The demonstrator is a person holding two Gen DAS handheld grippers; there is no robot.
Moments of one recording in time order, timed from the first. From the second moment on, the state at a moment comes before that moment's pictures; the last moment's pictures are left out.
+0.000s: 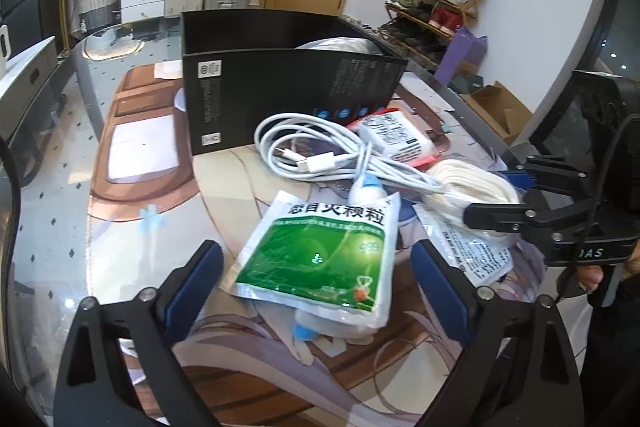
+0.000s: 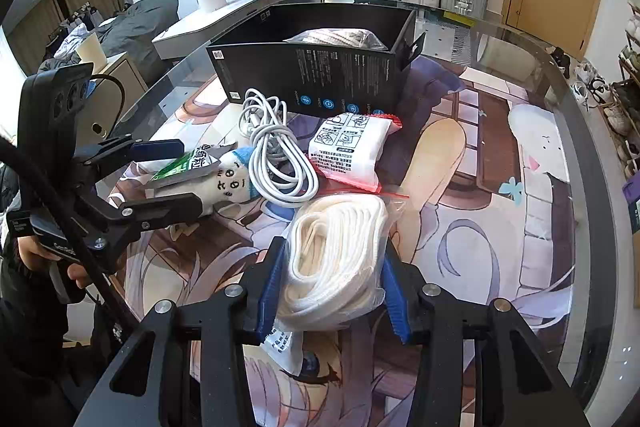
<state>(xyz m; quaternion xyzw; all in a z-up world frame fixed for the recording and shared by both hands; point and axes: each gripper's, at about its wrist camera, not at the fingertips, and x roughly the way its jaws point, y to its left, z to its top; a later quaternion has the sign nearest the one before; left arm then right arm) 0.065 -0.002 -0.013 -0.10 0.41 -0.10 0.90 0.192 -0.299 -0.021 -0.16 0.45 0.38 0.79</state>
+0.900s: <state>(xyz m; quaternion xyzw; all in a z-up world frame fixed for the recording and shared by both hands) 0.052 0.008 0.004 -0.10 0.36 -0.08 0.92 0.184 -0.309 -0.005 -0.17 0.42 0.39 0.80</state>
